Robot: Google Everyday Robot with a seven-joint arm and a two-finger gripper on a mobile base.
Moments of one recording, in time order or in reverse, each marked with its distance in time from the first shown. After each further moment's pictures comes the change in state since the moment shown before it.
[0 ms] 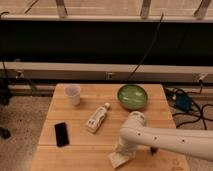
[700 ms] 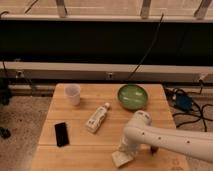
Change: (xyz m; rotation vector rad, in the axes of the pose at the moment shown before) arm 0.010 0.013 -0.015 0.024 0.008 0.040
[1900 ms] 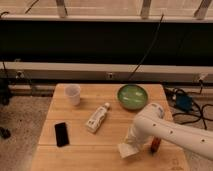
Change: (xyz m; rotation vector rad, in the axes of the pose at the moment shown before) arm 0.033 0.009 -0.045 0.048 0.032 0.037
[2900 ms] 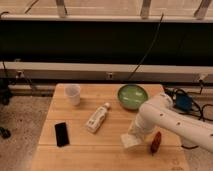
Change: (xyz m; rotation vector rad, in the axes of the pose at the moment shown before) arm 0.031 -0.001 -0.038 0.033 0.032 0.013
